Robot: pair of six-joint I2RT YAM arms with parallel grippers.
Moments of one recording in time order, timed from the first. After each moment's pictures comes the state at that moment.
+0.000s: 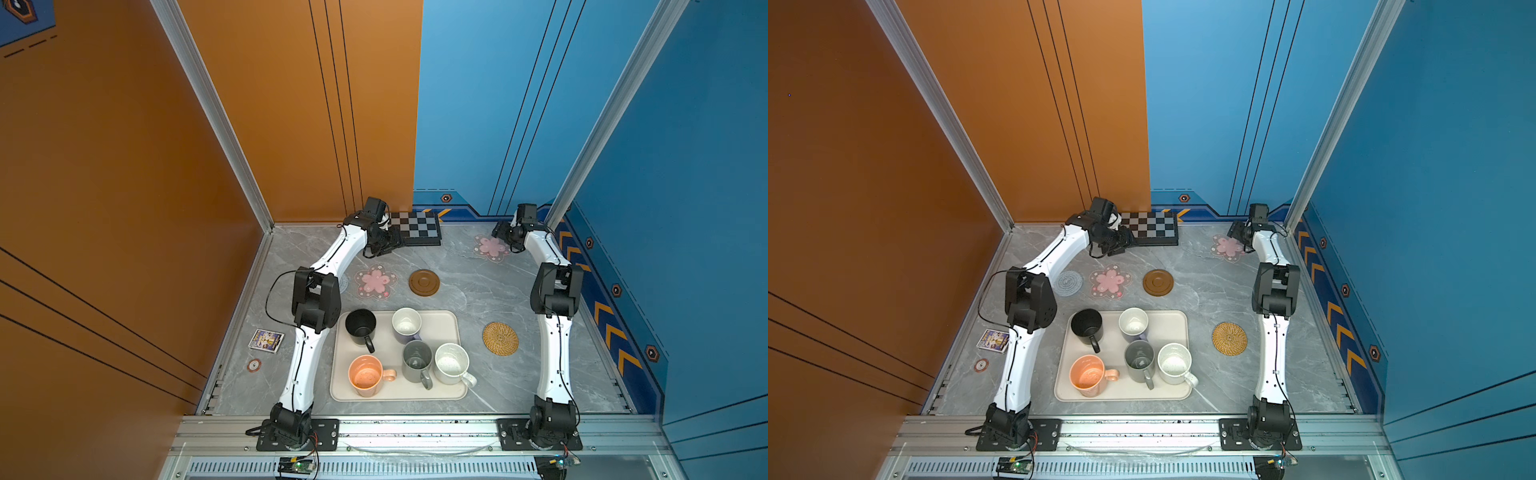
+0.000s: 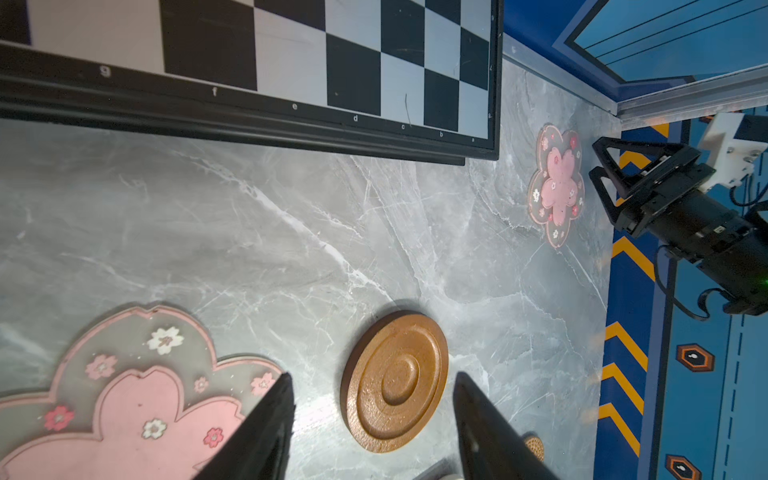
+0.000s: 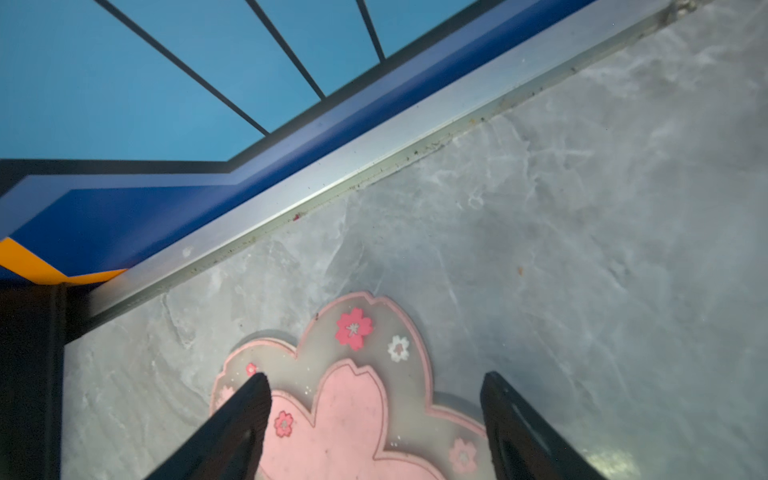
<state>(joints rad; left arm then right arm) -0.33 2.39 2.26 -0.84 0.37 -0.59 -0.12 2.63 2.34 -0.50 -0.13 0.39</state>
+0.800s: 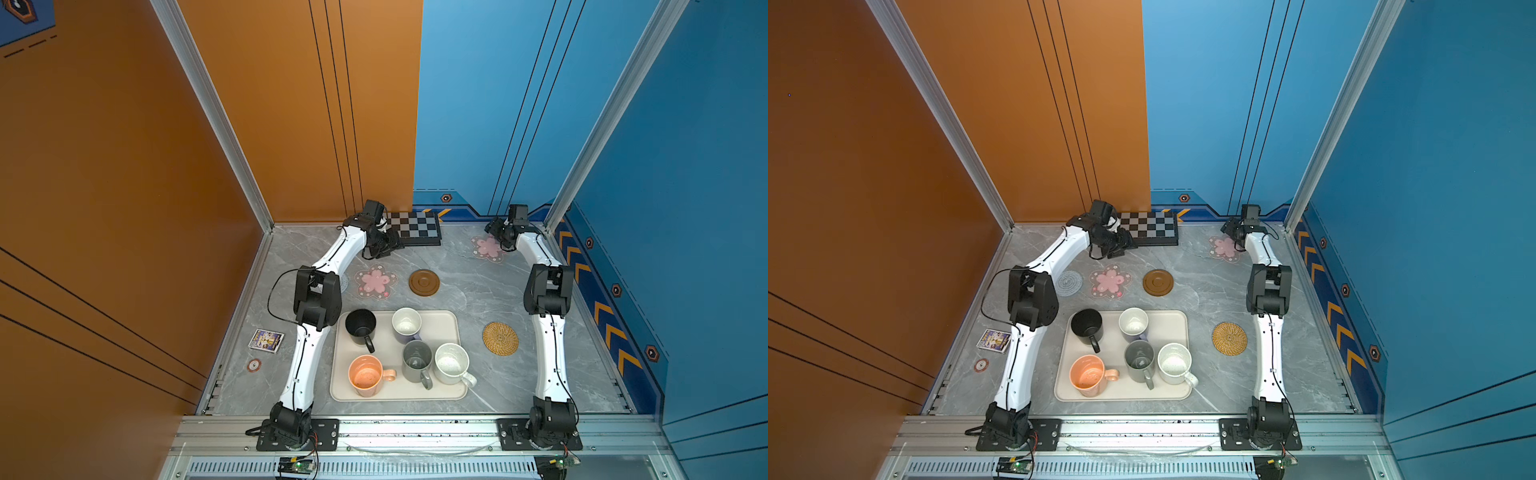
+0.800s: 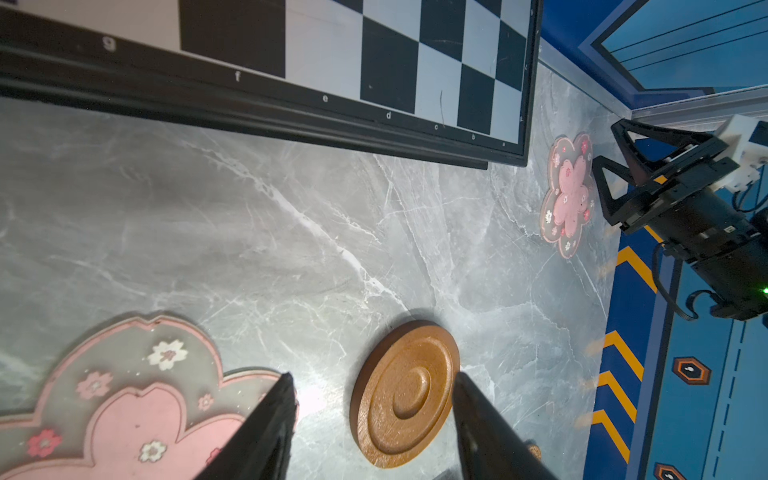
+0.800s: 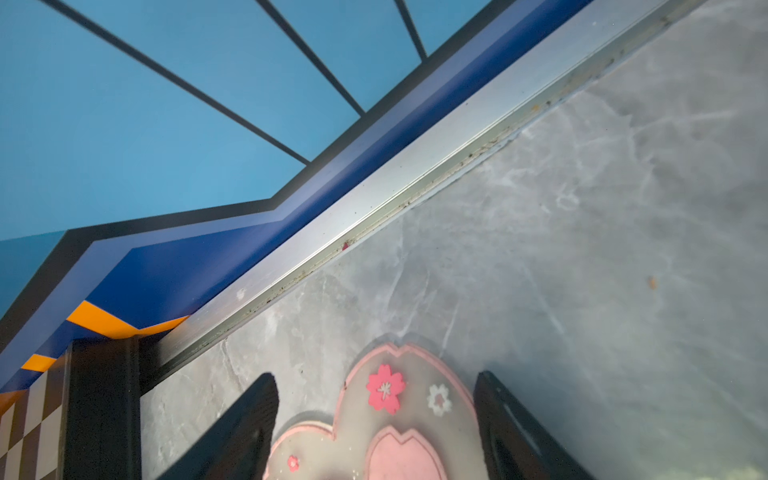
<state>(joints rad) -0.31 2.43 2.27 -0.84 0.39 -0.61 -0.07 2.70 2.39 -0.43 -0.14 0.59</state>
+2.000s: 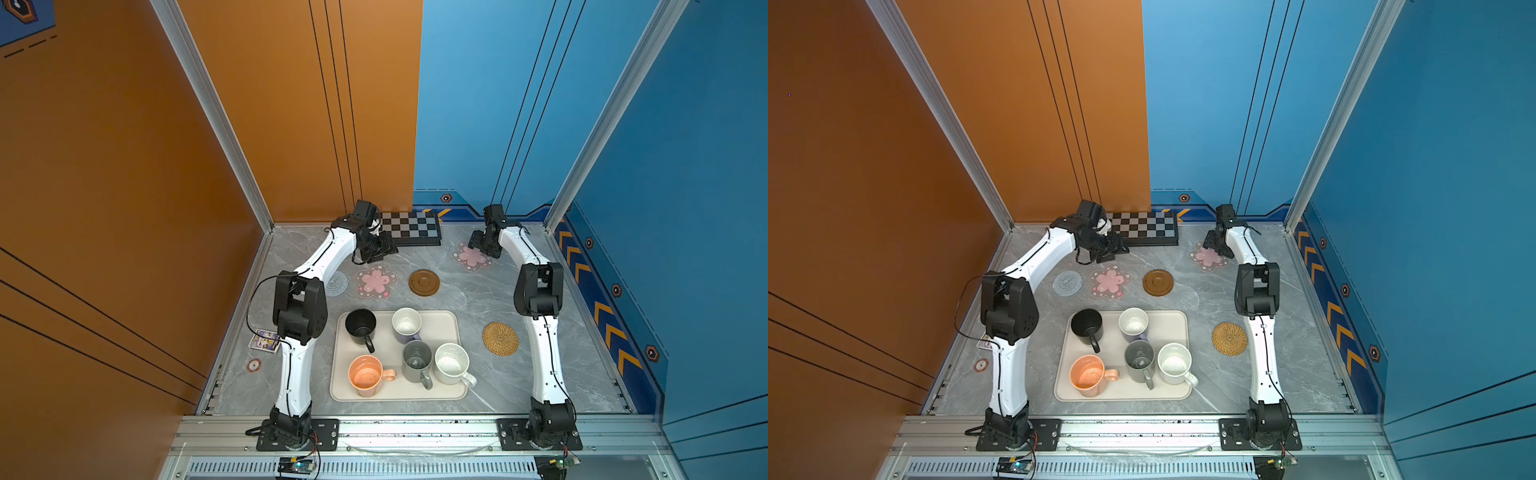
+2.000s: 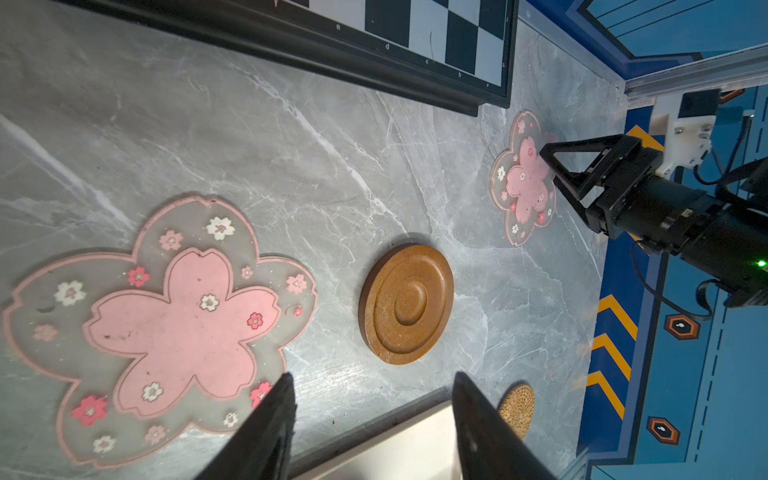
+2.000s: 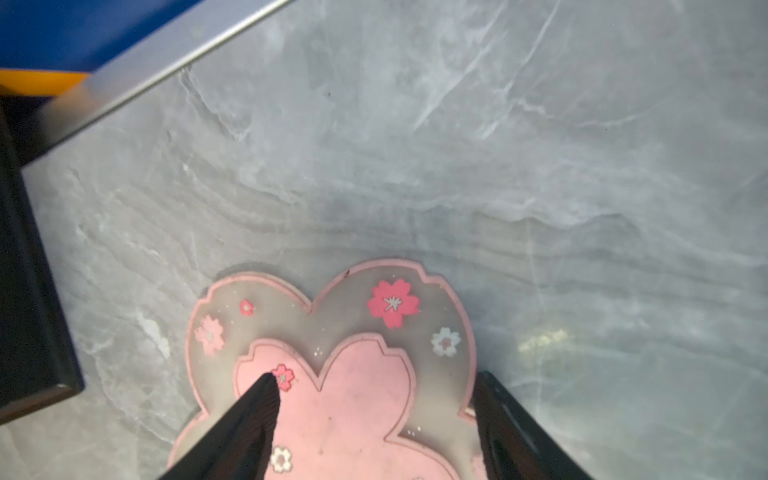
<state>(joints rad) -0.30 2.16 1.98 -0.84 0.37 -0.58 0.07 2.59 2.35 -0.86 0.03 0.44</state>
